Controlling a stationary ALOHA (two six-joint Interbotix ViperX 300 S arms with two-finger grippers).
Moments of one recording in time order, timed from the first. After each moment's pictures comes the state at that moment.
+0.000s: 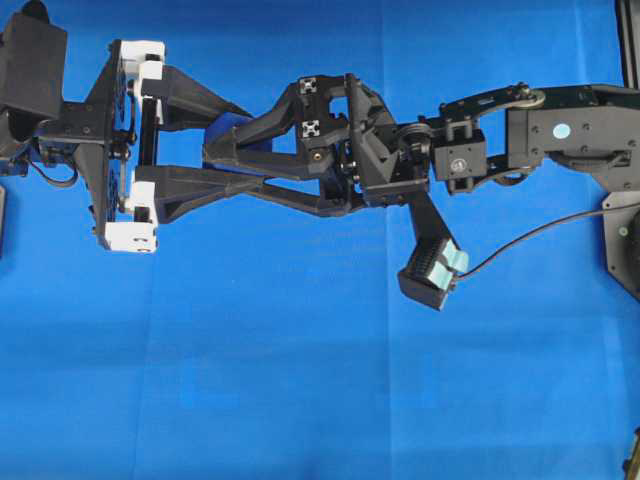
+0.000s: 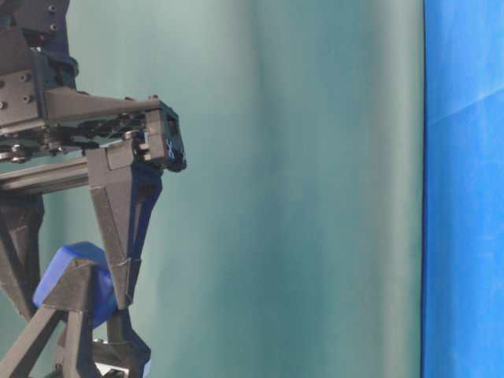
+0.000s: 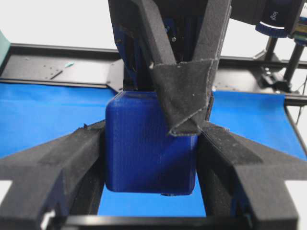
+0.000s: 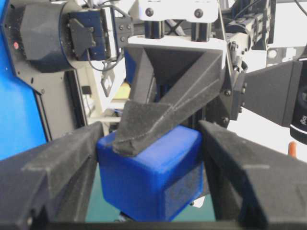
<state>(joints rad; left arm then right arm) -0.01 -0.46 0.73 0.01 -0.25 -0.06 -0.04 -0.12 0.35 -0.79 -0.20 -0.53</state>
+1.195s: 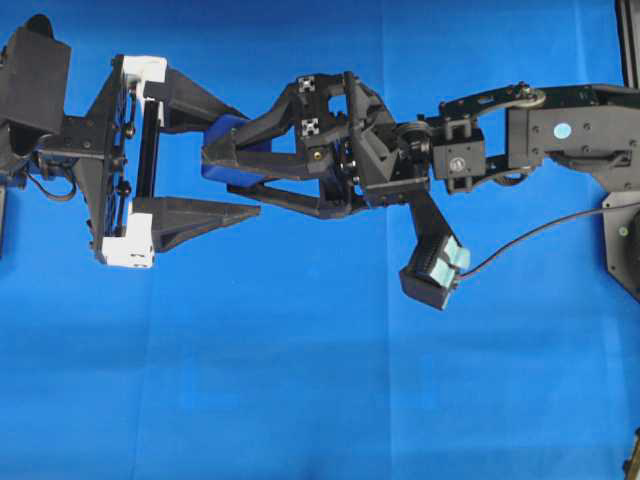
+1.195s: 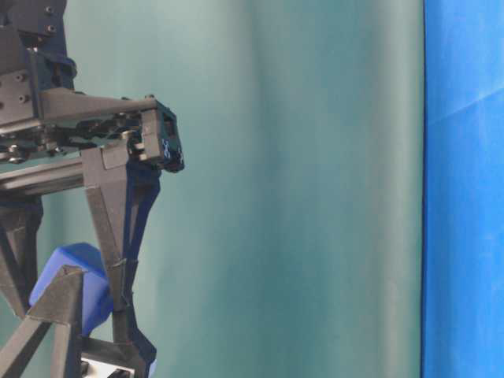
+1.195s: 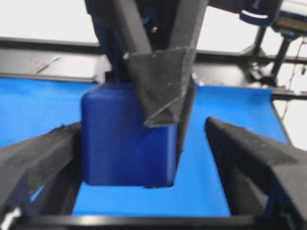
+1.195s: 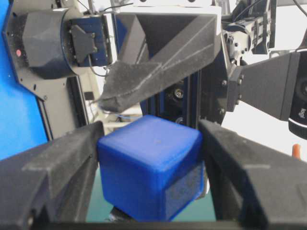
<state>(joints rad) -0.04 -0.46 0.73 0.01 -0.23 -0.08 -0.04 -0.12 0.35 -0.78 -0.18 -0.51</state>
